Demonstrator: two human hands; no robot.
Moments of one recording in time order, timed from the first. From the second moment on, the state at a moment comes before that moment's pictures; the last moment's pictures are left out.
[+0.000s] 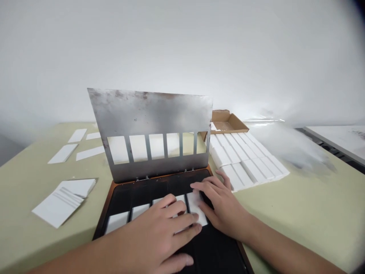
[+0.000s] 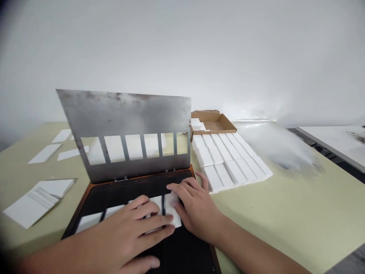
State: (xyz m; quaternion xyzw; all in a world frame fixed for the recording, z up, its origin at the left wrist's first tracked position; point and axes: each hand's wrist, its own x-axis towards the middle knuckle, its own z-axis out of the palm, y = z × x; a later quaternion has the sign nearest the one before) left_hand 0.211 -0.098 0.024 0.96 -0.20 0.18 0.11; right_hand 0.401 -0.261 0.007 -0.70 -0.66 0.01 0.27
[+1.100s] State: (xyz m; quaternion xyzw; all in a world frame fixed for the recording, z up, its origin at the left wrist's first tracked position) left_hand 0.214 -0.089 0.036 0.97 -0.18 0.12 0.11; right_hand 0.403 -0.275 0.029 -0.63 -0.68 0.04 0.39
